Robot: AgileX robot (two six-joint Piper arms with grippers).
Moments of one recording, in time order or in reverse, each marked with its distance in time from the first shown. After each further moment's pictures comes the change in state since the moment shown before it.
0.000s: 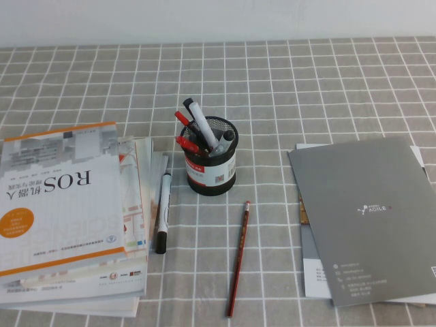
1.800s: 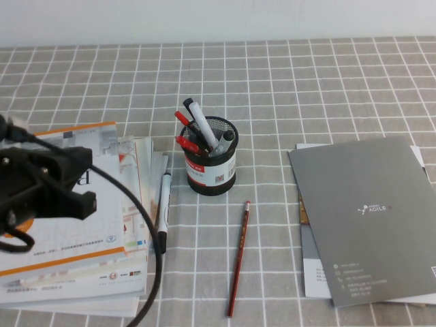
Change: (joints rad) right arm 0.000 0.000 0.000 0.000 0.000 0.000; left arm -0.159 0.984 -0.624 -0.466 0.404 1.430
